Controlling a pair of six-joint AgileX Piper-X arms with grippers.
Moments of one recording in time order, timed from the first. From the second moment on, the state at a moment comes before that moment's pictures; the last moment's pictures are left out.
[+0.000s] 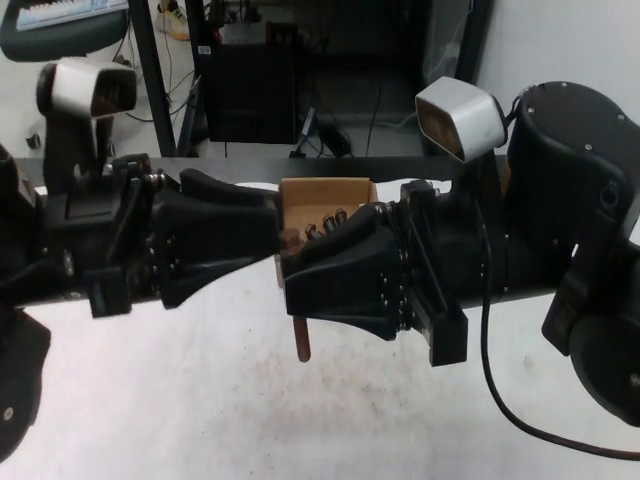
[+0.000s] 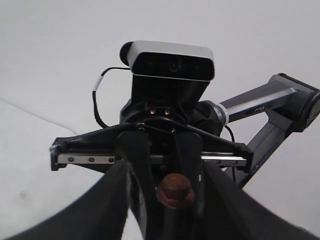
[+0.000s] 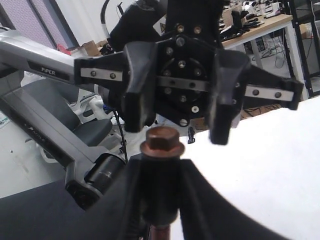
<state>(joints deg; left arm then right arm) -15.3 67.2 -26.6 -55.7 72.4 -46.4 36.2 76.5 -39.8 -31.5 -59.9 21.9</state>
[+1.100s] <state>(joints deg) 0.3 45.2 -23.5 -55.6 68.6 -47.6 26.5 88.8 -60.1 10.9 -21.3 1.9</state>
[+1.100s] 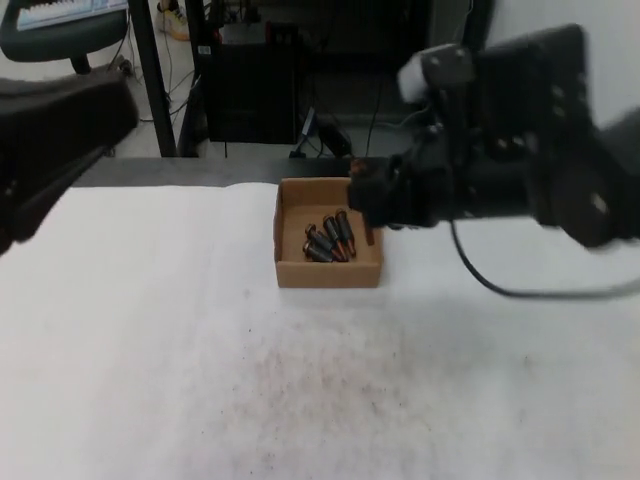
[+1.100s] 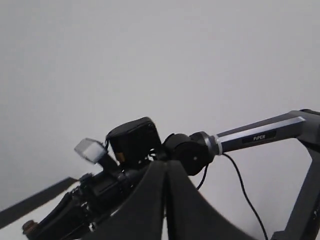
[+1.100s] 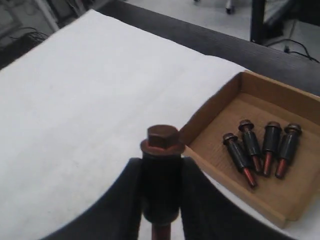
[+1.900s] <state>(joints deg) 0.4 40.3 -14.2 -55.5 60.3 -47.2 26.3 127.9 -106.8 34.3 -13.9 1.6</state>
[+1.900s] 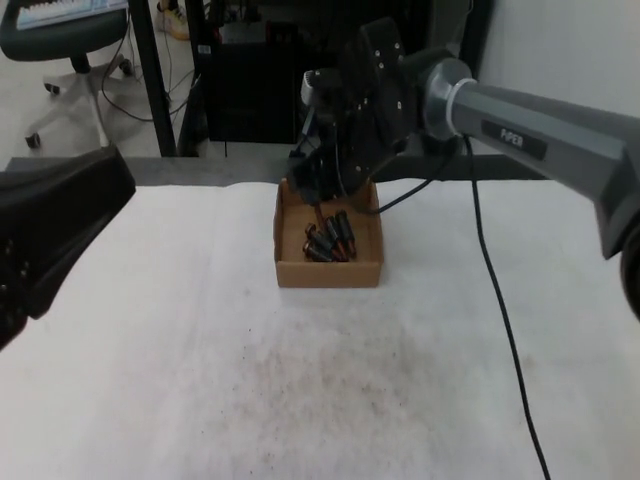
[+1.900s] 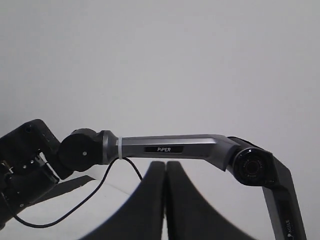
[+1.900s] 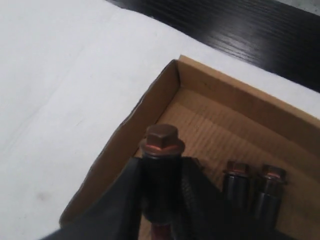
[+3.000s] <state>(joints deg) 0.4 40.3 -14.2 -55.4 59.9 -45.1 26.3 125.6 -107.8 37.7 -8.8 0.0</state>
